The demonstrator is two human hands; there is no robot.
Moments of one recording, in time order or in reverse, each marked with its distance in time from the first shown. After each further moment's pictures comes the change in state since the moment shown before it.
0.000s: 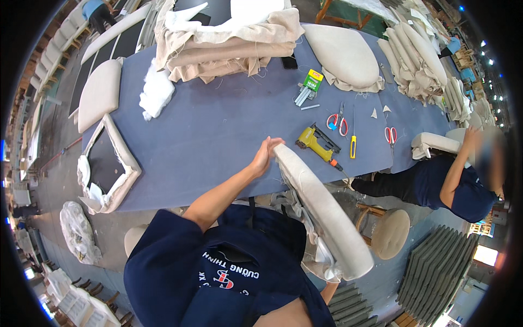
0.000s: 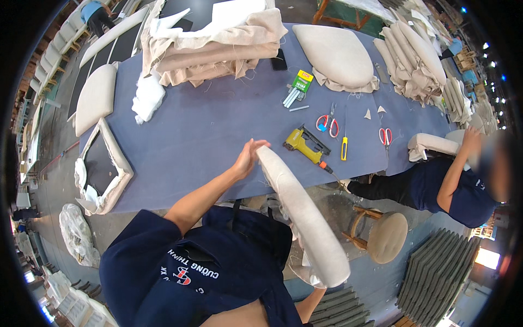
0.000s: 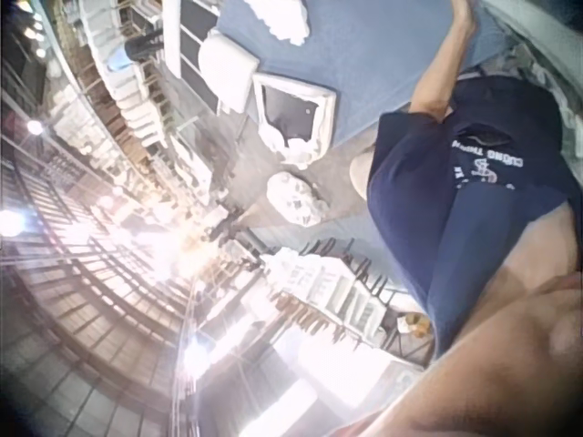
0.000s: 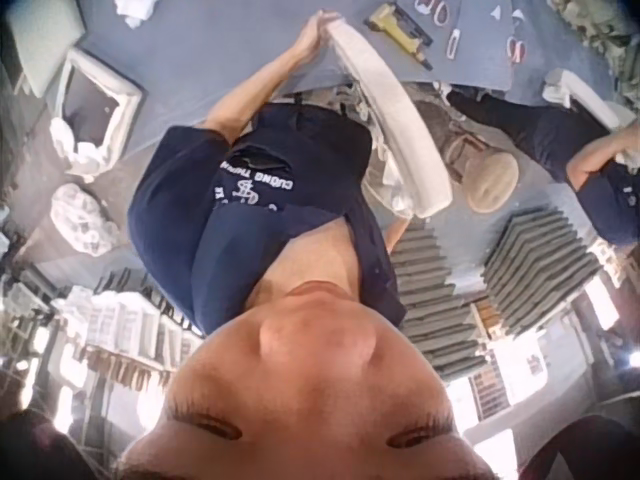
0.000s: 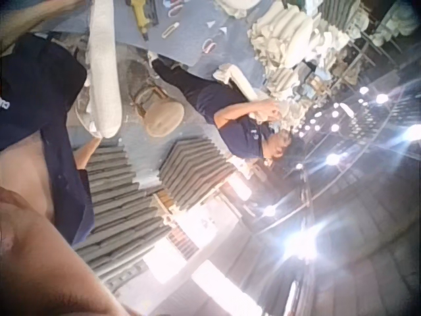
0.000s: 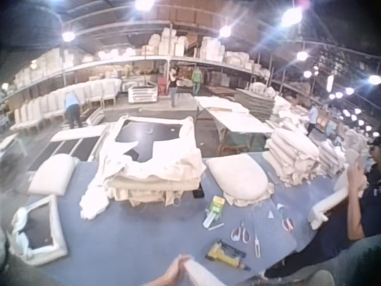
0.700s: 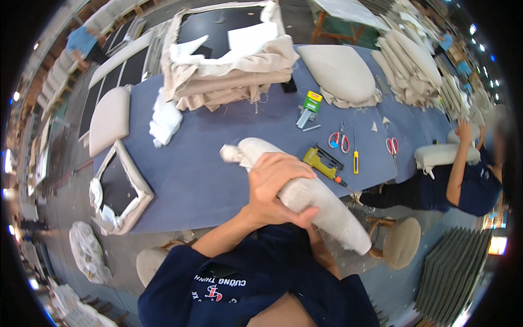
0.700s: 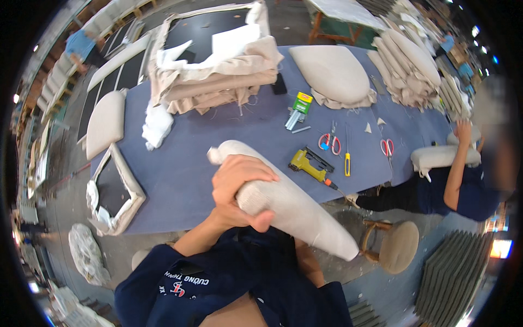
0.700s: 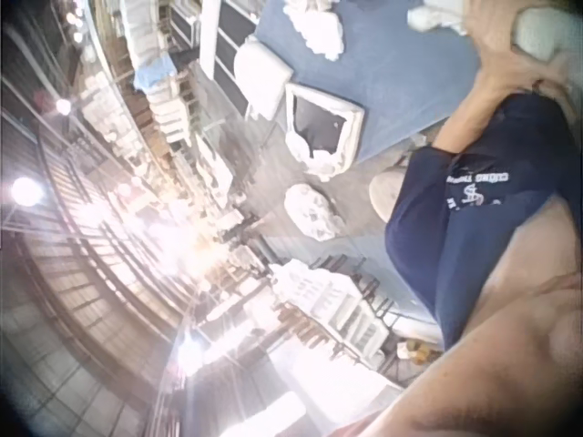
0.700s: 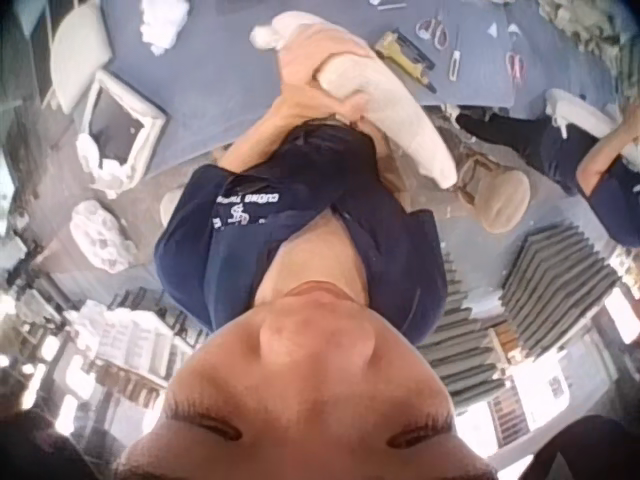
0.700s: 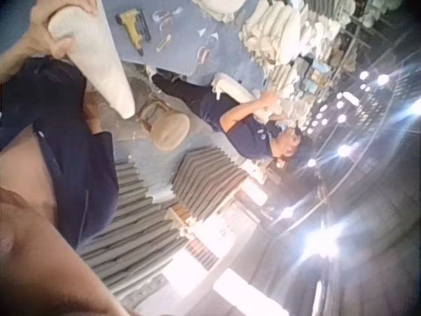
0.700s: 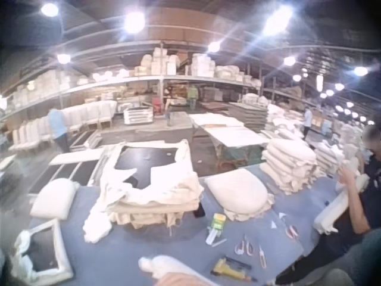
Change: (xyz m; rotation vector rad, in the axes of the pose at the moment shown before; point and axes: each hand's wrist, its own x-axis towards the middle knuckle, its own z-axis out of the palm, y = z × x) left_hand -0.119 0.193 0.133 0.884 -0.160 1.309; right_hand 0.057 0.052 0.155 0.194 -0.205 0.128
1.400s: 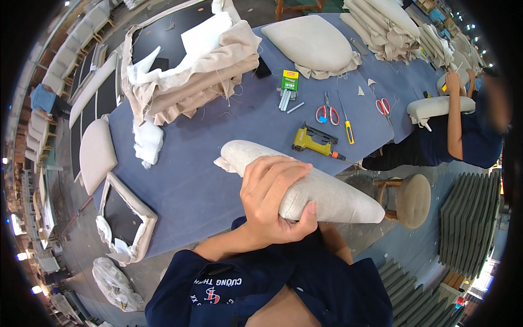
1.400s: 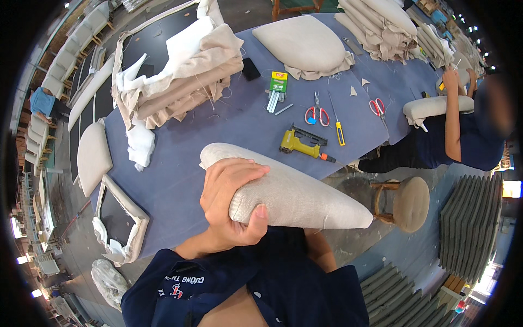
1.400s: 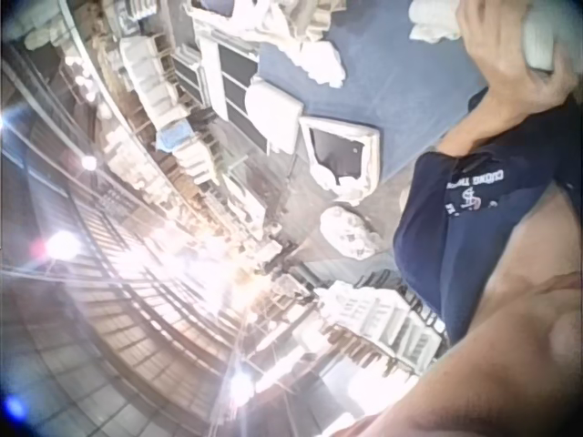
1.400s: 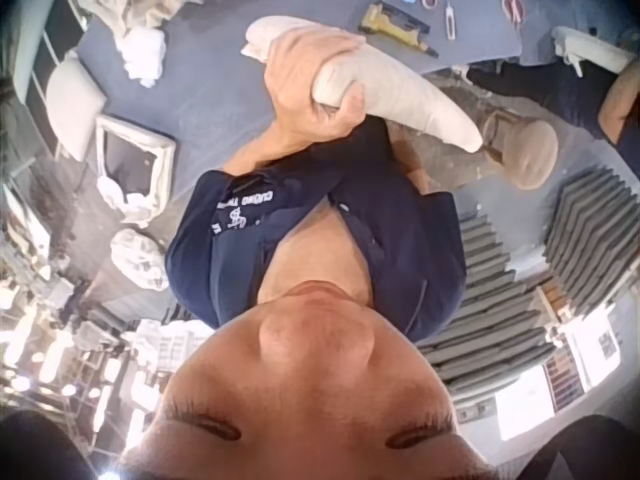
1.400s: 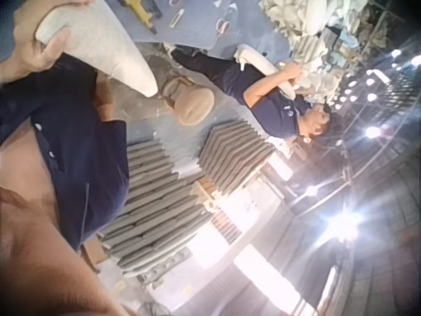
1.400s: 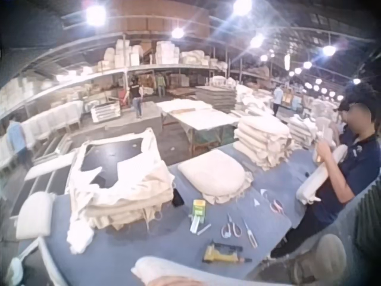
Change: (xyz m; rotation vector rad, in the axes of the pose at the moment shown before) left_hand 0.014 0.020 0.006 0.085 -0.077 -0.084; right_hand 0.010 0.032 0.074 0.096 -0.025 0.149
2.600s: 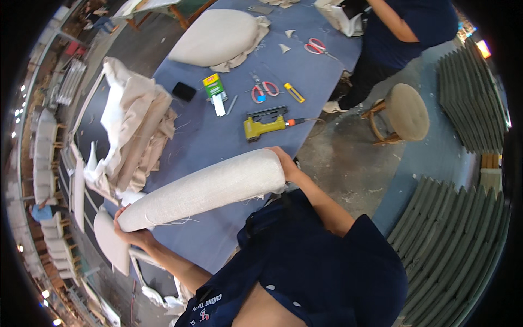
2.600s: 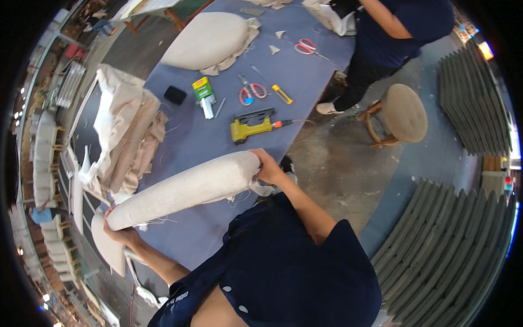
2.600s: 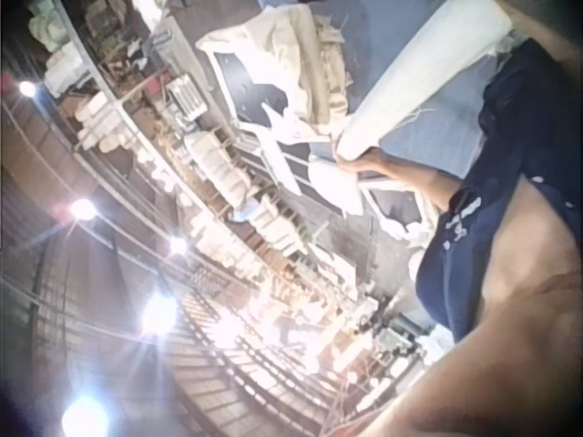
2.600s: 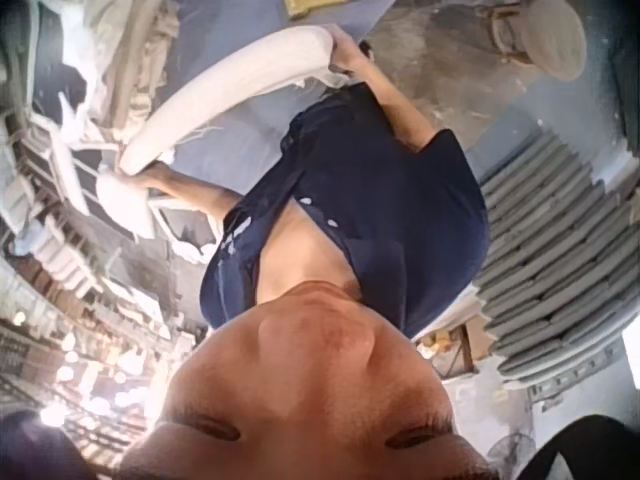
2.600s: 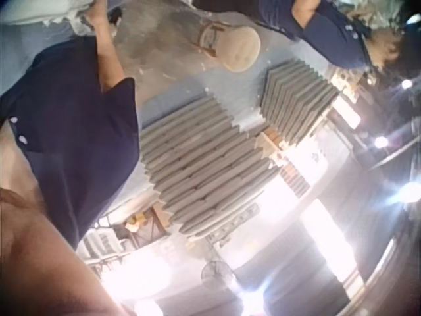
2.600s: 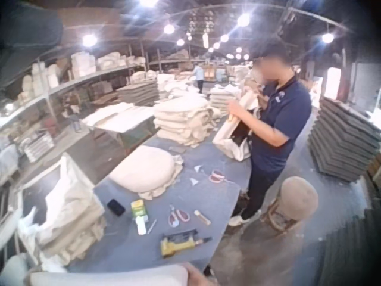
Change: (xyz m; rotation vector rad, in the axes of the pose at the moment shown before) left_hand -0.029 -0.185 -0.163 -0.390 0.596 -0.782; right_hand 0.069 -0.045 0.030 -0.009 -0.215 -0.451
